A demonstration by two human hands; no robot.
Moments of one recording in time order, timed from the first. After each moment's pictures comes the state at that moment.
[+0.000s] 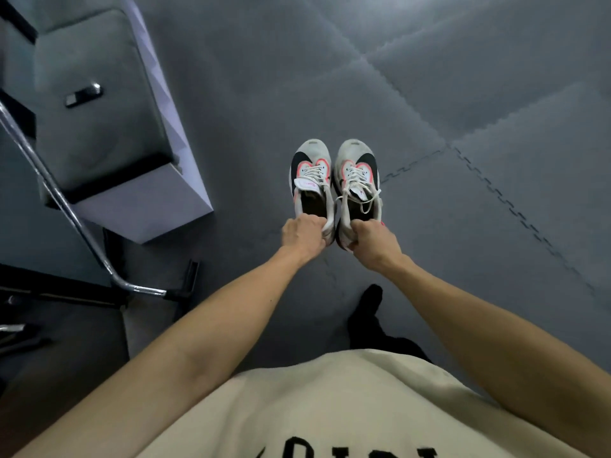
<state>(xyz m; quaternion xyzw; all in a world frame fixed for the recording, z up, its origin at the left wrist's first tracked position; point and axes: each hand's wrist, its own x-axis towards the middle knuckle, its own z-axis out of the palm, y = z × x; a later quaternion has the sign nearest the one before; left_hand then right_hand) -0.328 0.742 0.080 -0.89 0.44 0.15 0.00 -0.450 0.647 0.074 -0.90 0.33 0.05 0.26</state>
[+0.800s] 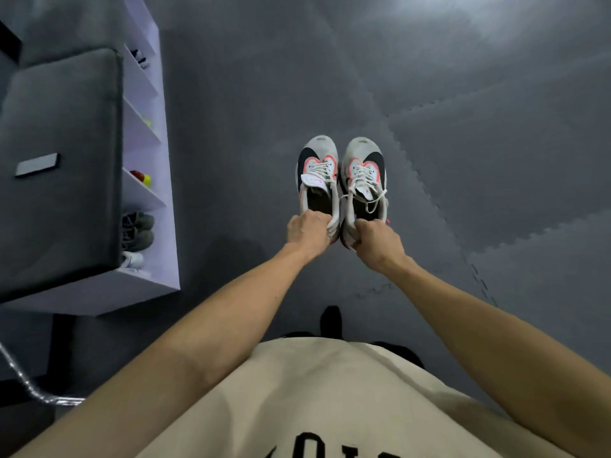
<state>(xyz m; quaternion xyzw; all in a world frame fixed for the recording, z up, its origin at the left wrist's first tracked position) 0.002 0.256 0.098 -0.92 0.36 0.16 -0.05 -0.102 0.149 0.084 -0.93 0.27 0.07 0.23</state>
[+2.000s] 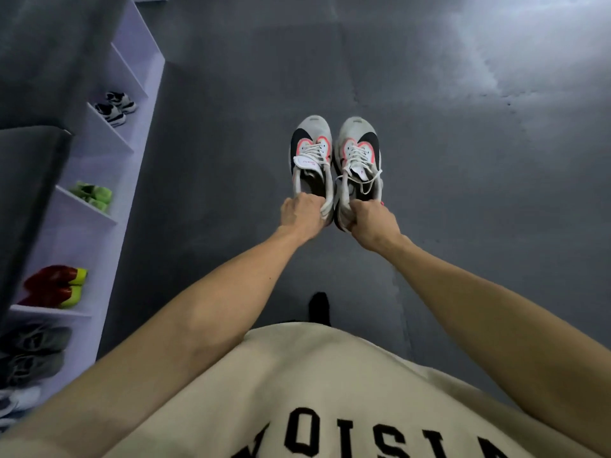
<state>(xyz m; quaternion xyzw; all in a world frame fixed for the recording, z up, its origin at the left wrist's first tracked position) 0.611 -0.312 0.107 -0.95 0.26 0.14 -0.10 0.536 -0.445 0.099 -0.96 0.17 0.08 0.20</state>
